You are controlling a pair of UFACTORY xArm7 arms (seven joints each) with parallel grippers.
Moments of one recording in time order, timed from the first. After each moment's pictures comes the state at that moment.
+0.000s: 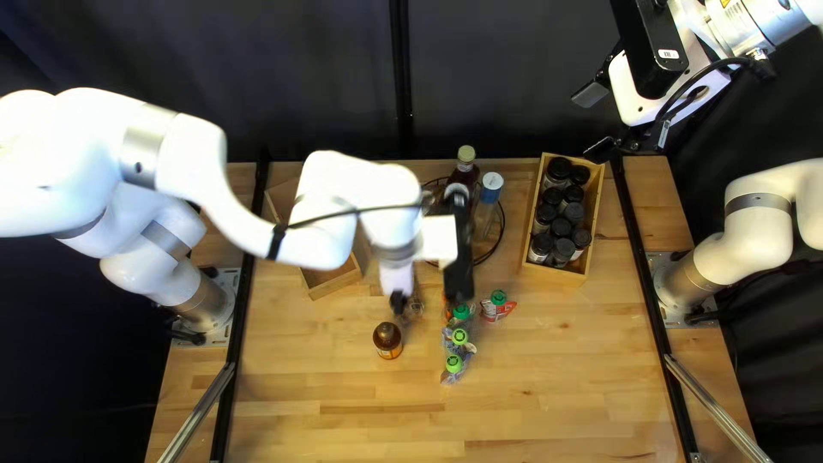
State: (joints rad) left arm -0.68 -0.13 0.37 1.06 0.06 1.15 -0.08; right arm 2.83 0.64 -3.05 1.20 0.18 1.27 -0.24
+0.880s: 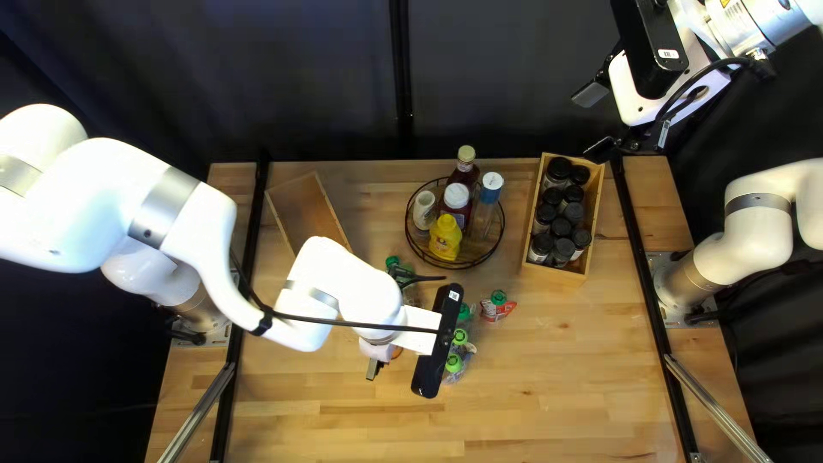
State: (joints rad) left arm -0.68 -0.01 0.37 0.89 0.10 0.94 -0.07; right arm 2.83 0.64 -3.05 1.20 0.18 1.27 -0.24
